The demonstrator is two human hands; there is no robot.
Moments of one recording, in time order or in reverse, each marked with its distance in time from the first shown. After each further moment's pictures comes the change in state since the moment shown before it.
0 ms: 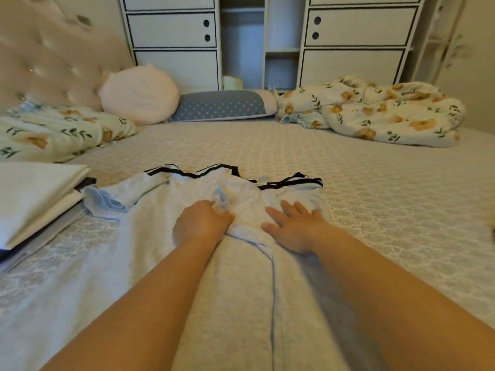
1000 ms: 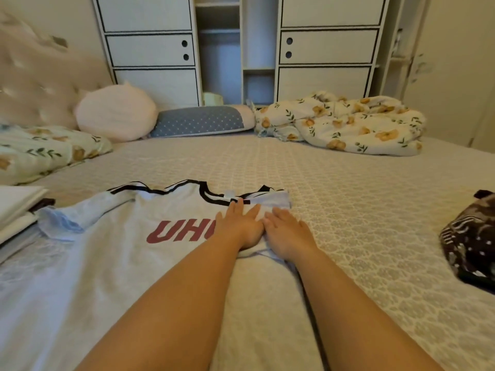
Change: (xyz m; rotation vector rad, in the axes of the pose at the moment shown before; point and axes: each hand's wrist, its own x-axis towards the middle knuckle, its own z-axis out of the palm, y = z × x) left_hand 0.018 0.098 0.093 0.344 -0.371 0.428; right_hand -0.011 0.051 0.002 0.120 0.204 0.040
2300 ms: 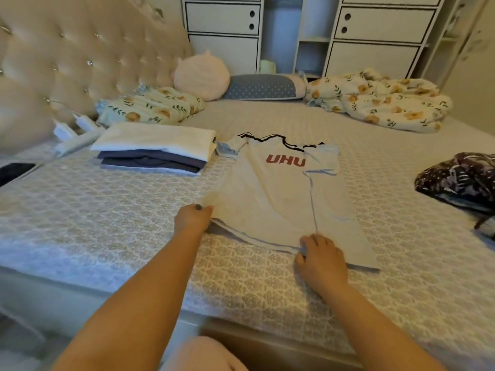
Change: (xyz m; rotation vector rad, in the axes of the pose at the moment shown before) left_hand -0.464 -0.207 -0.075 -0.722 0.359 -0.670; right_hand -0.402 -0.222 0.000 -0.030 0.021 0.110
